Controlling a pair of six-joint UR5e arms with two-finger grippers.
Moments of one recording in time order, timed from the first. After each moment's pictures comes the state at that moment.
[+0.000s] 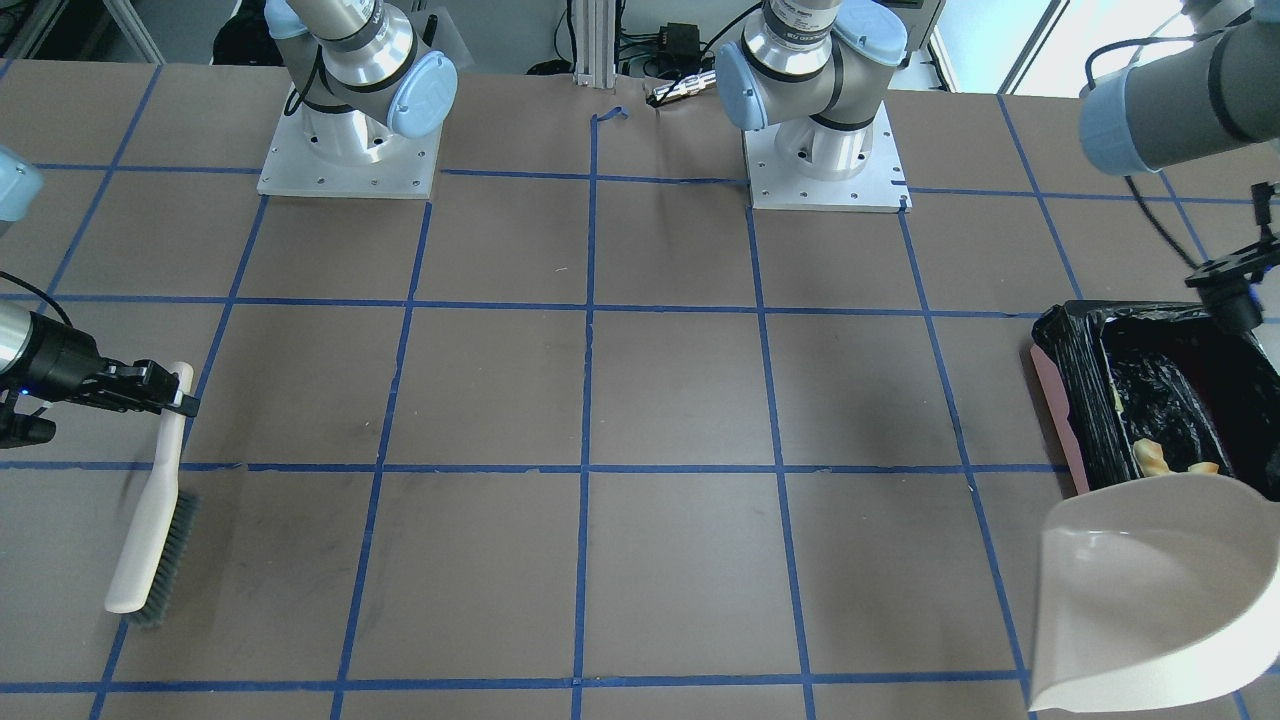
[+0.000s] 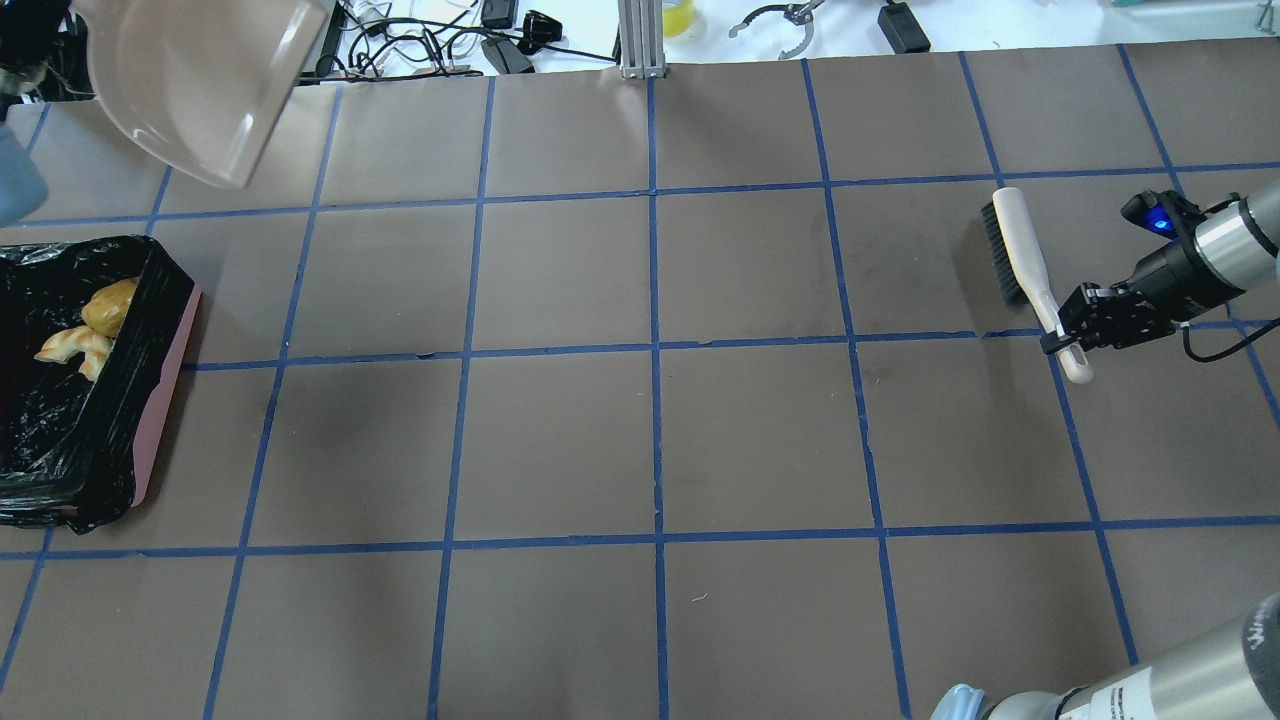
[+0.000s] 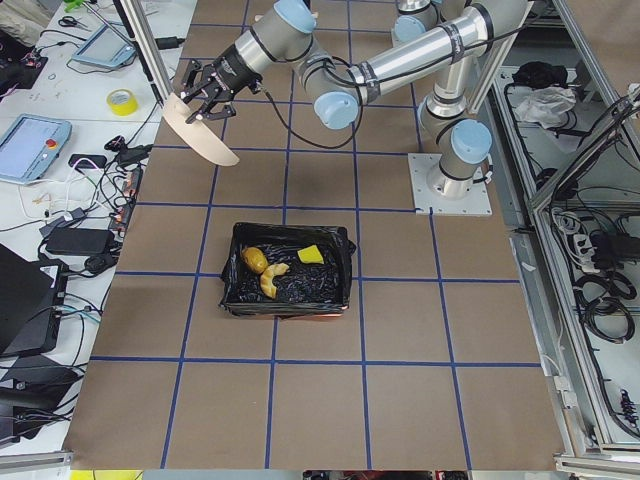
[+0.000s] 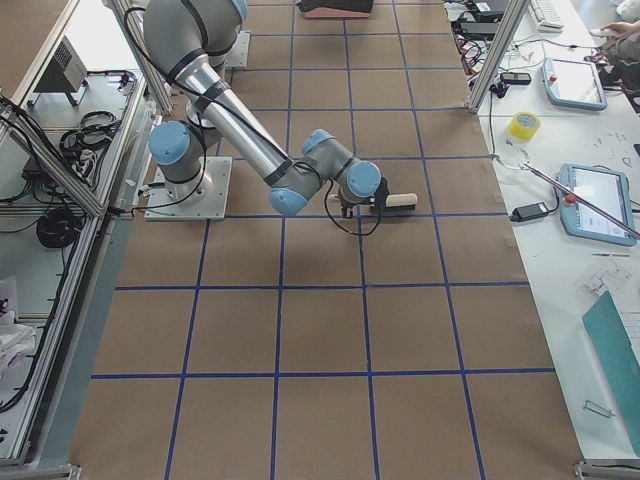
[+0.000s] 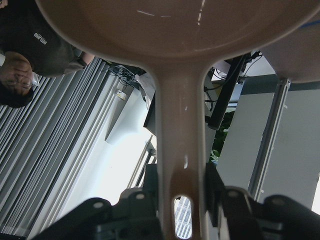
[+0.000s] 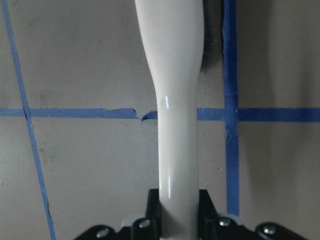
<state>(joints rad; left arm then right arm) -1.20 -1.76 -1.66 -0.34 1.54 2.41 0.95 -1.23 1.88 -1.89 -1.24 -0.62</state>
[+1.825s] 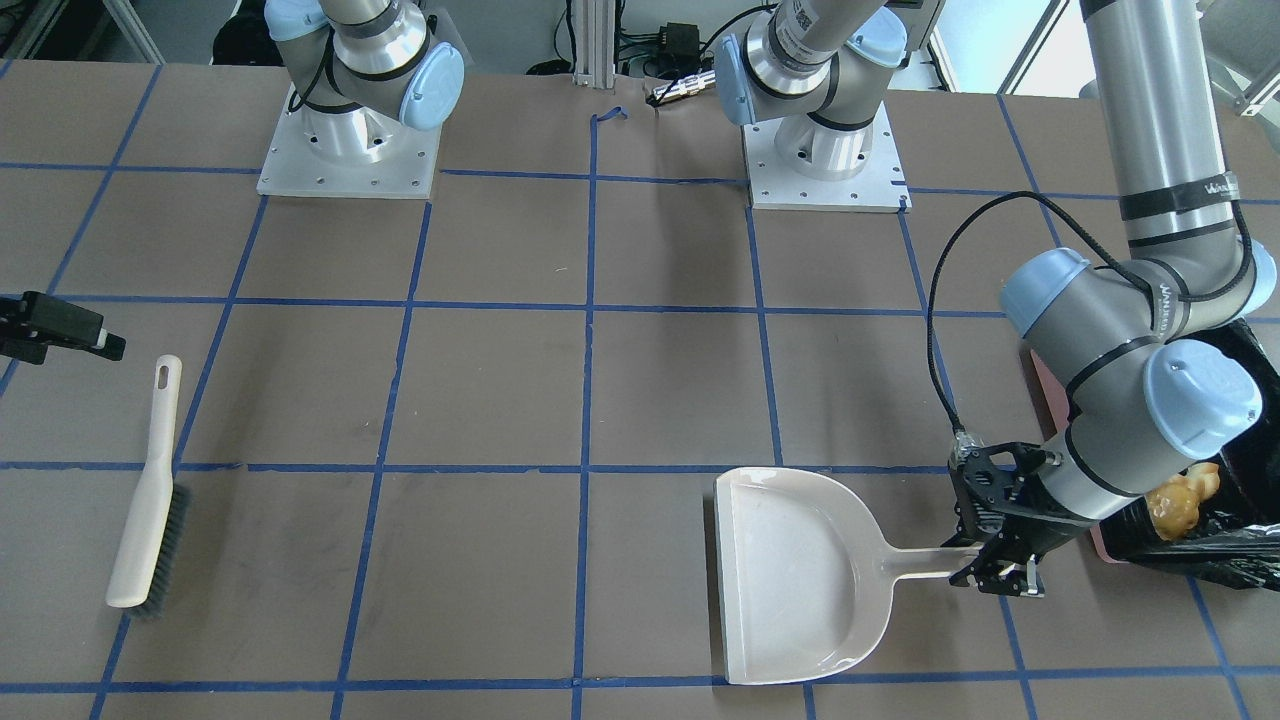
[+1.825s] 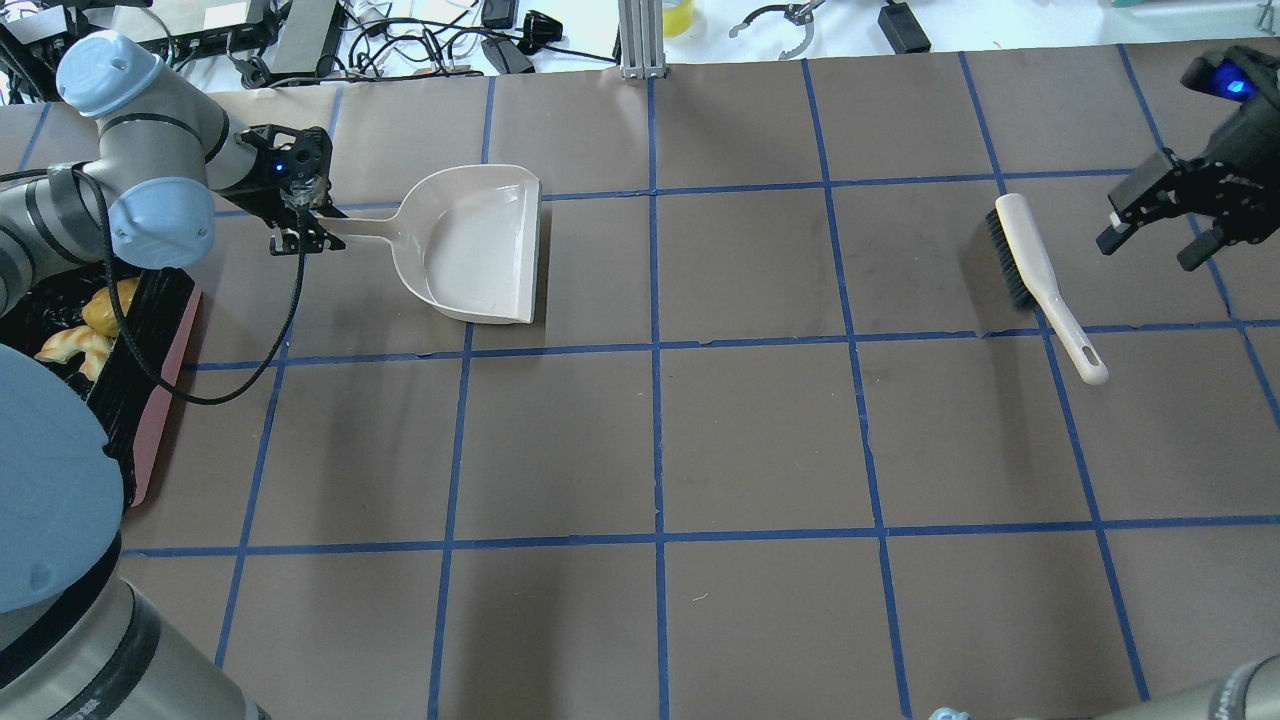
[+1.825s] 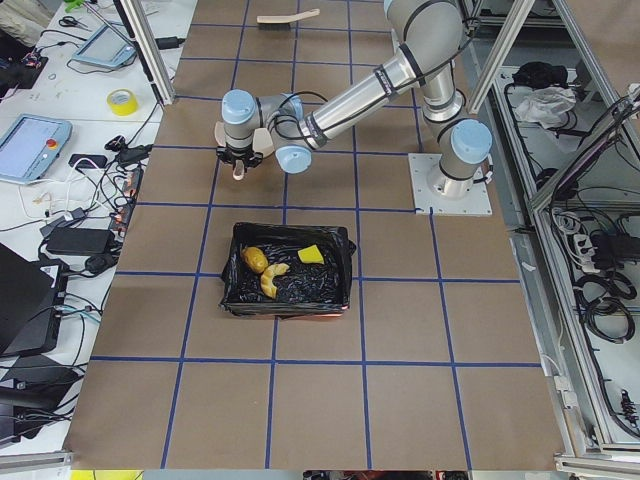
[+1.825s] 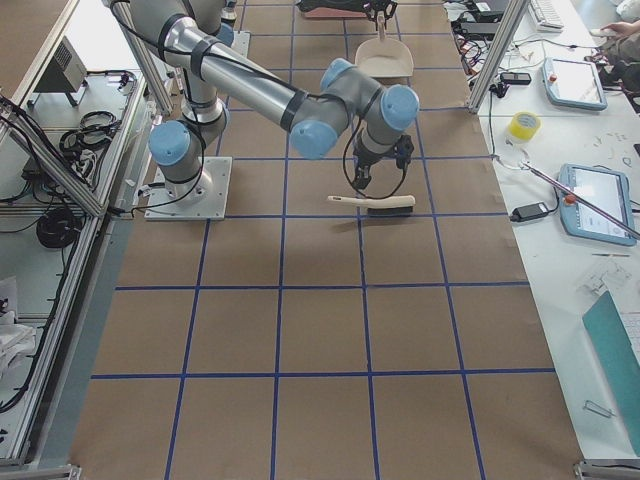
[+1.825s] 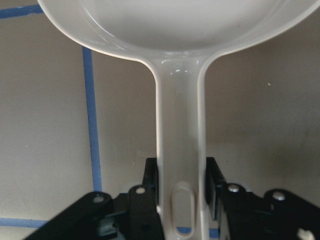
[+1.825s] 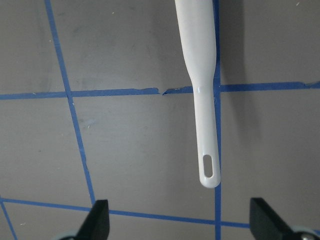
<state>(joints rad) -1.27 -2.07 -1.63 -0.91 1.36 1.91 1.12 -1.35 1.50 -1.46 -1.45 -0.40</state>
